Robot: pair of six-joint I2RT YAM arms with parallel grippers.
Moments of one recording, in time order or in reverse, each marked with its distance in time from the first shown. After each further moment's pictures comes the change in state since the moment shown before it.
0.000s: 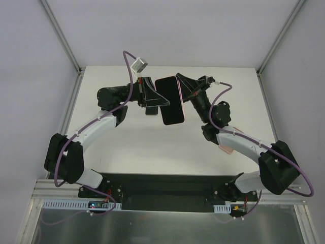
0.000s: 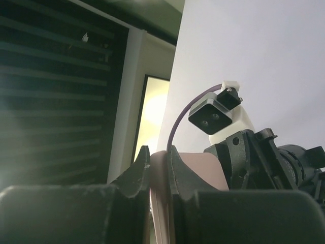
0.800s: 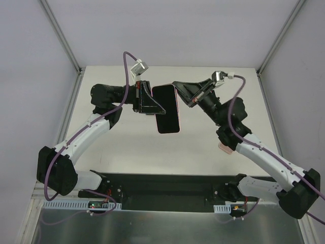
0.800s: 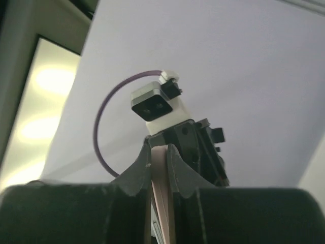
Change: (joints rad) left arm -0.001 -0.146 0.046 -0.296 0.137 0.163; right arm 0.036 -0.271 0.078 -0.554 -0.088 -0.447
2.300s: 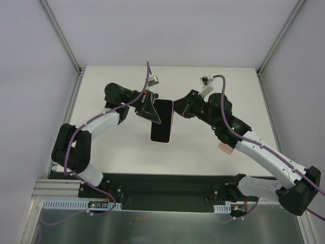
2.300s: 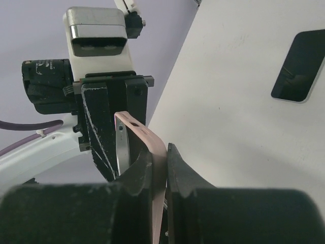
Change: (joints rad) left arm 0.063 0.255 -0.038 0.198 0.277 -0.219; right arm 0.045 0.021 0.128 -0.673 0.027 -0.639
